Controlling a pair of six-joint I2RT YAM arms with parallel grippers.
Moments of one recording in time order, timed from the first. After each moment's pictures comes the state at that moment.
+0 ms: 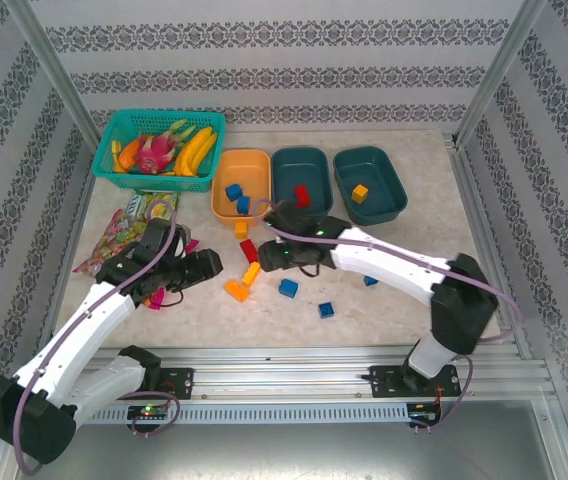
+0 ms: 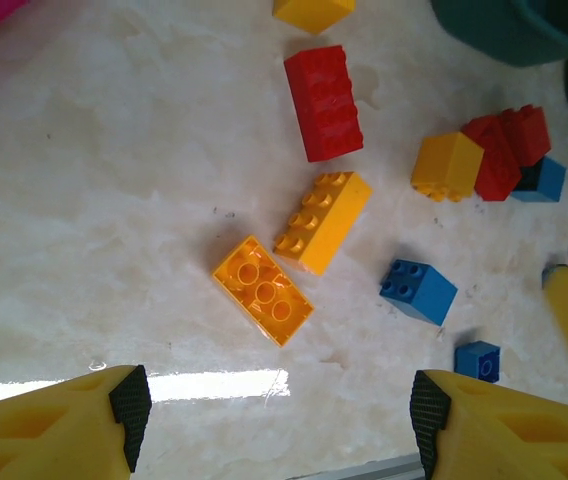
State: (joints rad) left arm -0.36 0.93 0.81 -0.82 0.19 -0.74; right arm 0.89 1.67 1.31 -0.67 0.03 0.53
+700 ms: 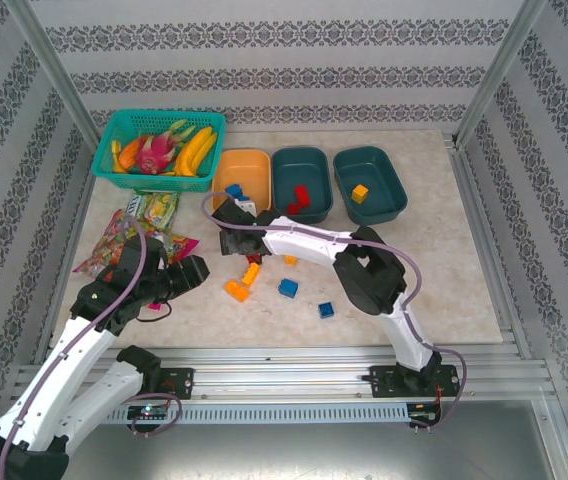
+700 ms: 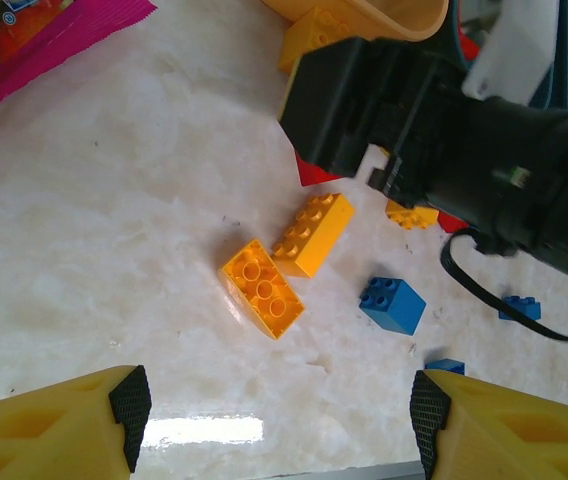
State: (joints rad) left arm -0.36 0.71 0.77 -0.89 0.13 -0.81; right arm 0.91 2.20 1.74 -0.61 0.24 0.74
